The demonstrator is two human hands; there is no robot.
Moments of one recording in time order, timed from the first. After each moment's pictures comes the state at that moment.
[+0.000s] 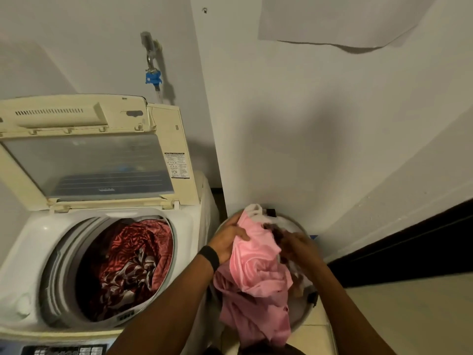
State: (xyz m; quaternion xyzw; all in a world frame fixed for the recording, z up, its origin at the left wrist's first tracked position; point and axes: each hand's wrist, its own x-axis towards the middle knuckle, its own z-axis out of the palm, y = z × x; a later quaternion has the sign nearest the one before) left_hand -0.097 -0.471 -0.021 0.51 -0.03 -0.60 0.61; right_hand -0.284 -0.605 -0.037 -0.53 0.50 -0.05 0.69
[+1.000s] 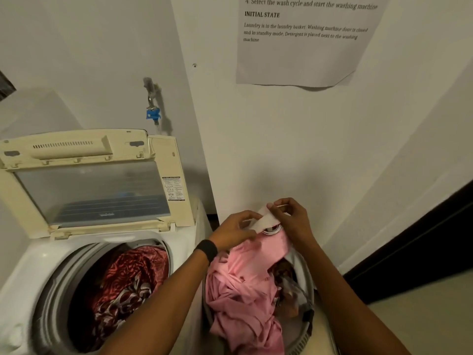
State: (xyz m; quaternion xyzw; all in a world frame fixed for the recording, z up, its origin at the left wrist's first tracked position) left_hand -0.091 -0.499 0.057 0.68 -0.38 -0.46 0.42; right_hand -0.233 -0.648 0.042 -0.62 0.37 -0.30 0.63
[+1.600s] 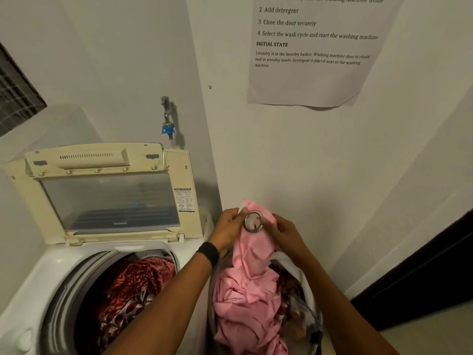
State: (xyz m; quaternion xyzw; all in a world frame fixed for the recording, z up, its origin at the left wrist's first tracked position) left_hand -0.079 -0.503 0.083 0.69 -0.24 -0.36 0.57; right_hand -0.218 -0.623 0.057 -0.72 0.26 -0.21 0.61
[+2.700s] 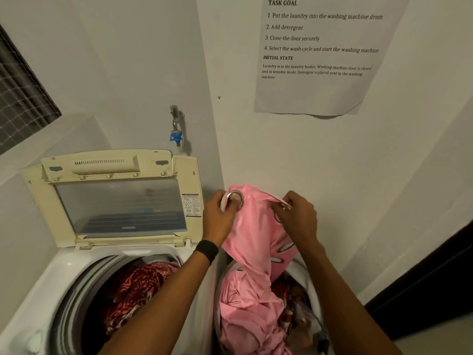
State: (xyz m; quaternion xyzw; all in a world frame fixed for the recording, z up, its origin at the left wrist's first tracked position) left_hand -0.059 -0.488 0.125 0.75 -0.26 -0.09 0.60; right_hand -0.195 -0.639 0.116 -0.80 0.41 -0.29 0.33
